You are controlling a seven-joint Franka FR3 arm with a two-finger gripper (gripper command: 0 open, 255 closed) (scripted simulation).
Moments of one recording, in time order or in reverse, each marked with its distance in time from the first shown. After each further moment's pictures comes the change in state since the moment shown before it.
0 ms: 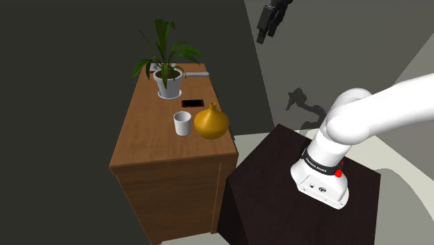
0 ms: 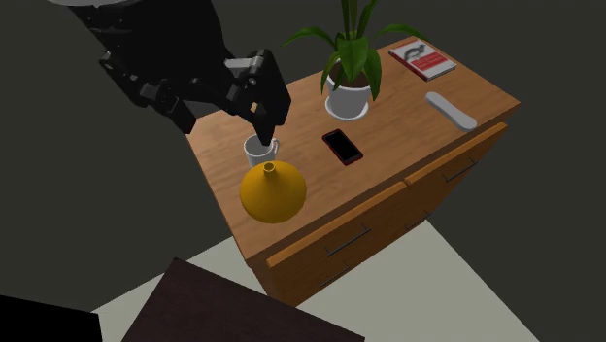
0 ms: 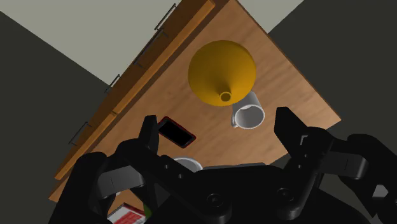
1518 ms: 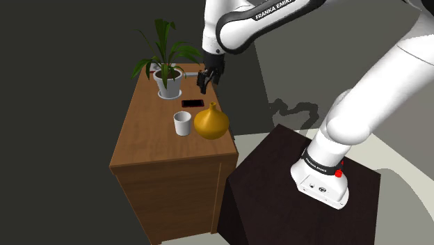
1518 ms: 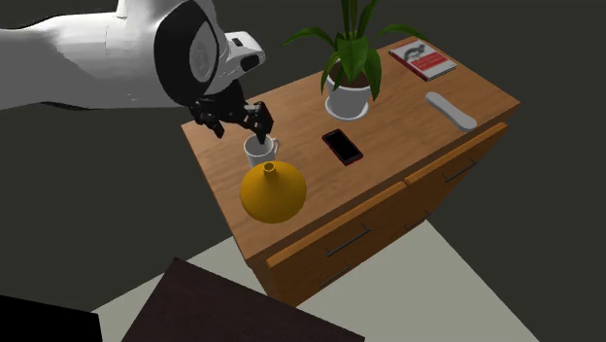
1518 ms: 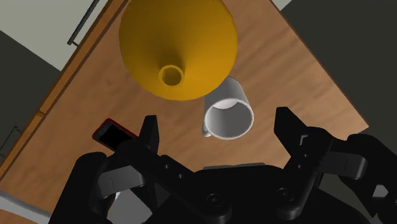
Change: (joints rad) arm 0.015 0.572 0.186 -0.071 -0.013 0.600 0.222
